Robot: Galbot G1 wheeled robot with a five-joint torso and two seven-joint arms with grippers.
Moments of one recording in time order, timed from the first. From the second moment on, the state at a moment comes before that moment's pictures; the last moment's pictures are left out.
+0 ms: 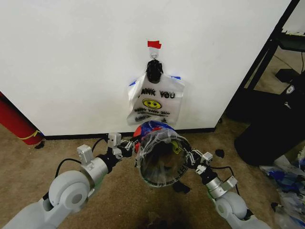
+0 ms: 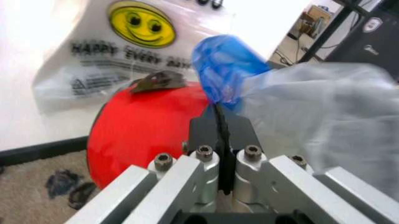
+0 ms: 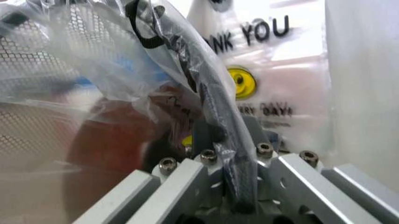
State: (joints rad) left arm 1.20 -0.77 -0.25 -2.20 -1.05 0.26 -0.07; right arm -1.31 1.06 0.24 1.76 0.69 0.42 -0.37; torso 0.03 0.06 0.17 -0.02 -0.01
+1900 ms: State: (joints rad) left arm 1.24 -0.85 -0.38 -1.94 -1.02 0.10 0.68; right arm -1.28 1.07 0.24 1.71 1.08 0.26 -0.37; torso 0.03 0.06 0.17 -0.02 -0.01
